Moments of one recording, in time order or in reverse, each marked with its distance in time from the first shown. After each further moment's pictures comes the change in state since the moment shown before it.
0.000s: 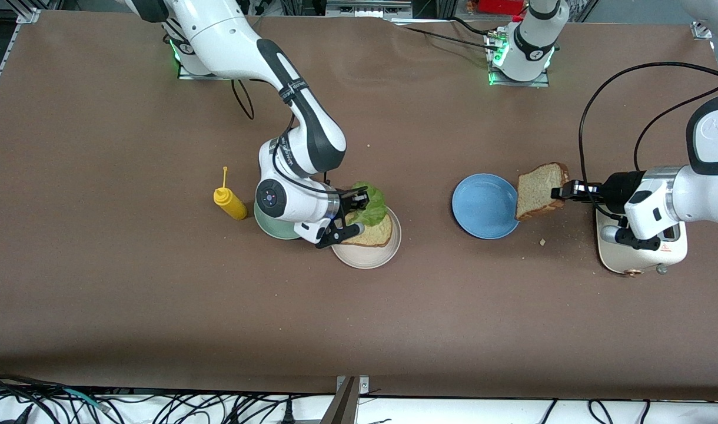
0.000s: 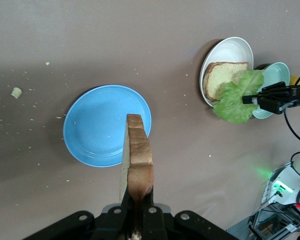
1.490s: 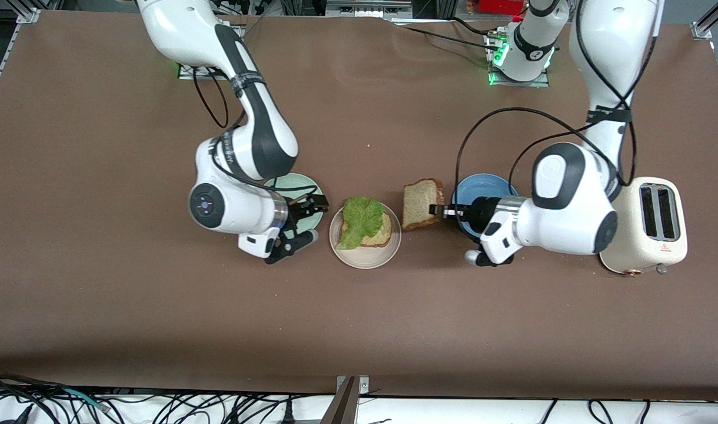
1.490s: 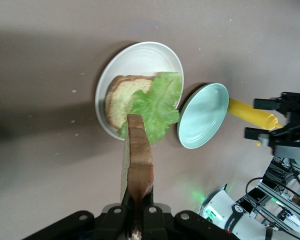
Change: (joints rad) left arm -0.314 0.210 -0.011 0.031 -0.332 0.284 -0.233; right arm -0.027 -0.137 -0.225 0.004 -0.132 -0.283 -0.154
